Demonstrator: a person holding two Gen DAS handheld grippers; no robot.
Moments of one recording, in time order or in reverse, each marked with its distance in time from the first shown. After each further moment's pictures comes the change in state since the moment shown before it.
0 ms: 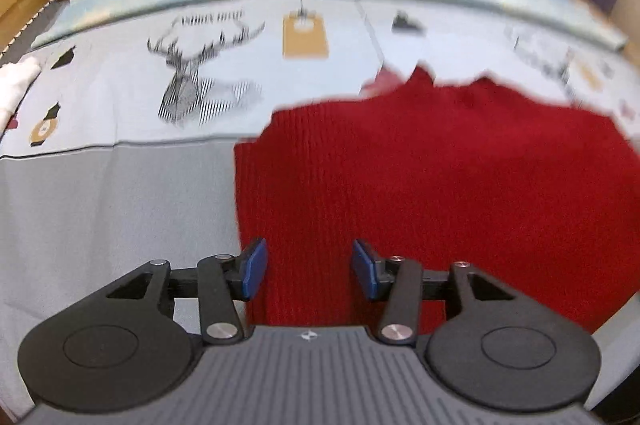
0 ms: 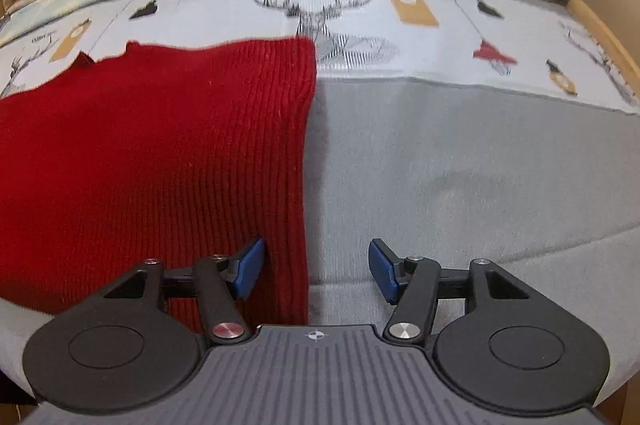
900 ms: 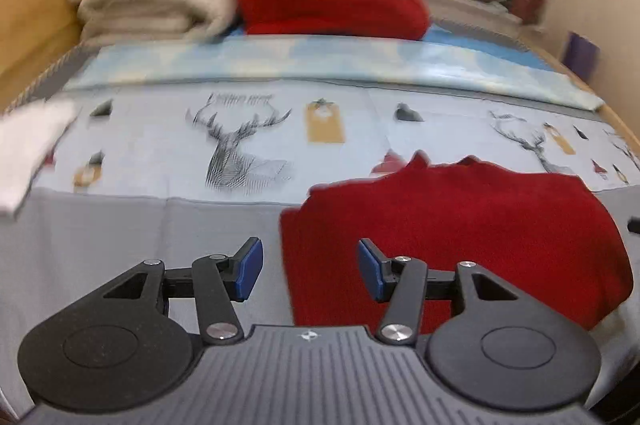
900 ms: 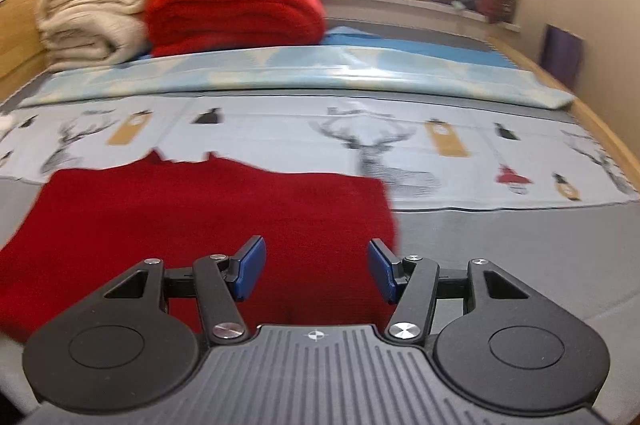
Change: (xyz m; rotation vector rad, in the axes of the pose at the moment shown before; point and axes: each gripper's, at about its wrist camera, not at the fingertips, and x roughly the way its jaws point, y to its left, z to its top) left arm -0.077 0.045 -0.008 -0.059 -0.231 -0.016; right arm -0.062 0.081 0.012 -0.073 -0.301 0.053
